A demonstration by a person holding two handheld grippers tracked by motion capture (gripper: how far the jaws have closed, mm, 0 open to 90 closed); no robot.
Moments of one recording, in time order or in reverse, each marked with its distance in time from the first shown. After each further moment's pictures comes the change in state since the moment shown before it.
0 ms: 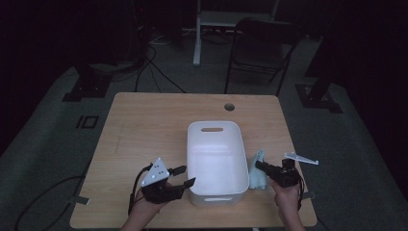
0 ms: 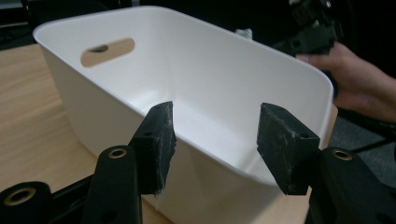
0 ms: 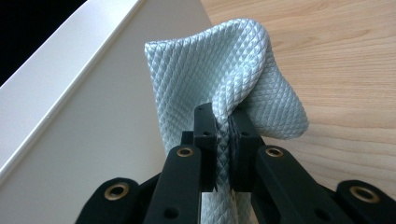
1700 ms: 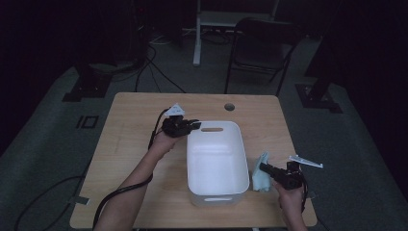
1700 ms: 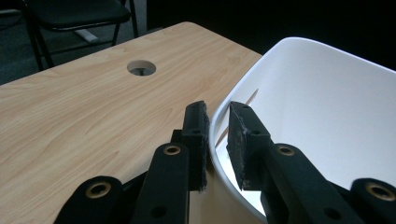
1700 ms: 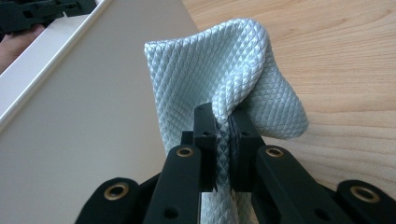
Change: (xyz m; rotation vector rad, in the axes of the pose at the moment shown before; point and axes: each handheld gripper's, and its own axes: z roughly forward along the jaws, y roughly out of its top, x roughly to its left) left arm 0.149 0.052 0.128 0.064 -0.044 -0.005; right arm -0.016 -0.008 -0.005 -0.005 -0.003 0.032
